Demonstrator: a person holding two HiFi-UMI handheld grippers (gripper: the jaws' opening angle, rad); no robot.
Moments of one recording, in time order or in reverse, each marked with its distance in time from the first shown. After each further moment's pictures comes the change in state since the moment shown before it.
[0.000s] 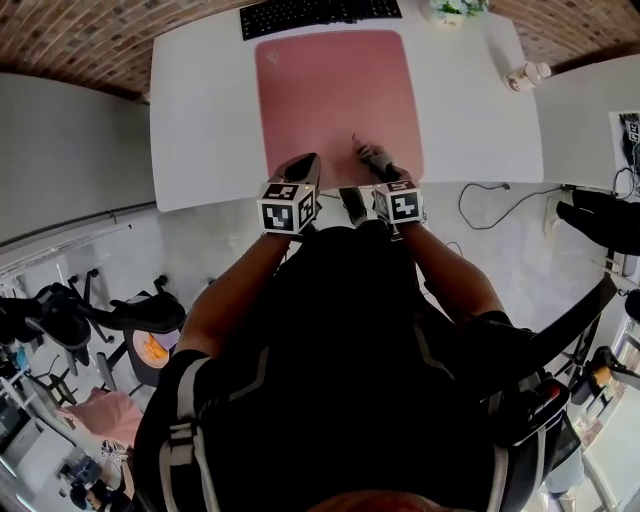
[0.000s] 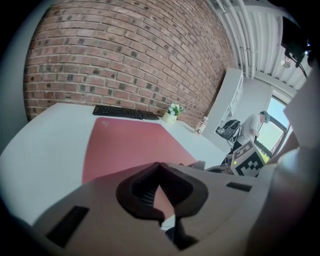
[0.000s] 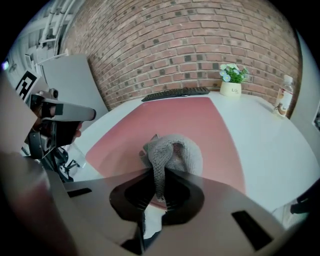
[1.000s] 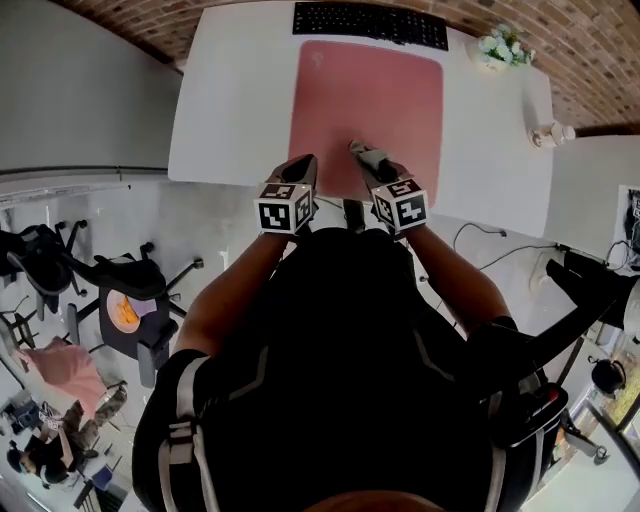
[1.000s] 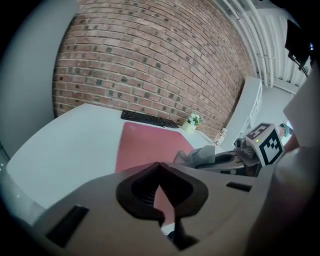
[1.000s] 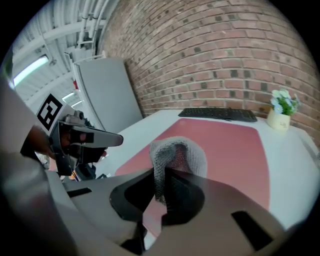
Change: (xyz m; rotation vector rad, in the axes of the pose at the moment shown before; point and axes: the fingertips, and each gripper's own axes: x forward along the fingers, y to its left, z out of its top) left arm -0.029 0.040 0.007 -0.138 -0.082 0.174; right arm -0.008 0.064 0.081 -0.255 -0.044 0.279
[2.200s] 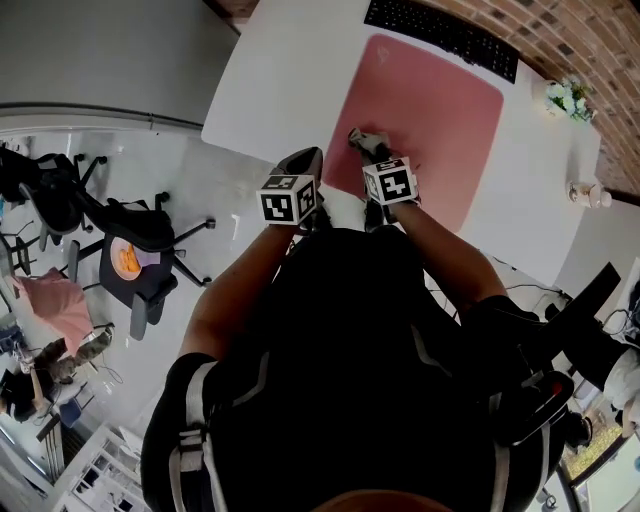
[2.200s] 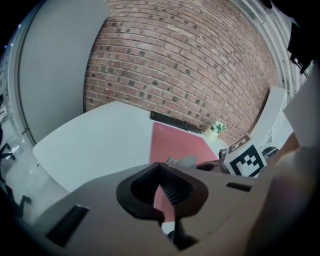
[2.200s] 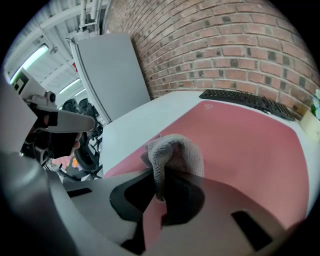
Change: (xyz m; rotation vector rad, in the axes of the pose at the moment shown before) left arm -0.038 0.080 -0.009 -0.192 -0.022 0.196; right arm 0.120 0.041 0.006 -0.093 0.183 0.093
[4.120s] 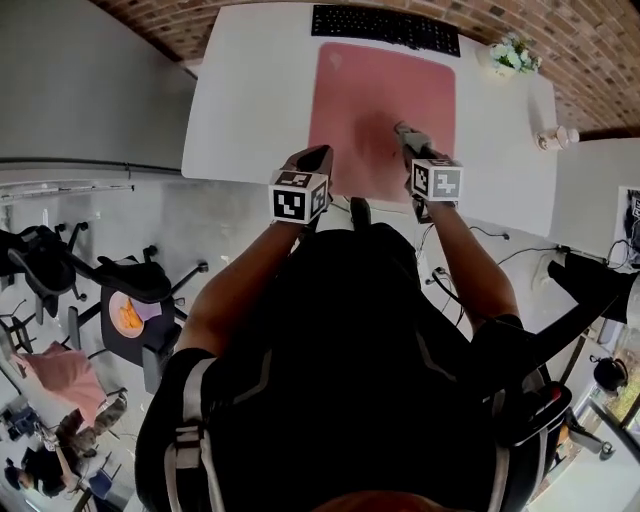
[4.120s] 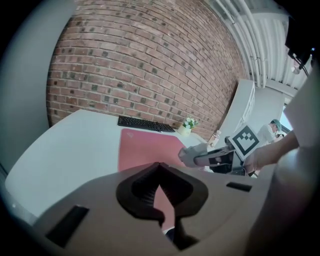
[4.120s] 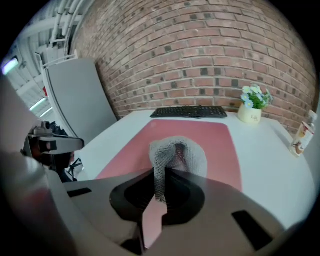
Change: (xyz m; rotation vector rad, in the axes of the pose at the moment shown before) left arm 0.009 -0.077 0.017 0.229 -0.002 -0.251; right arm -0.140 -0.096 -0.023 0.281 -0.155 -0.313
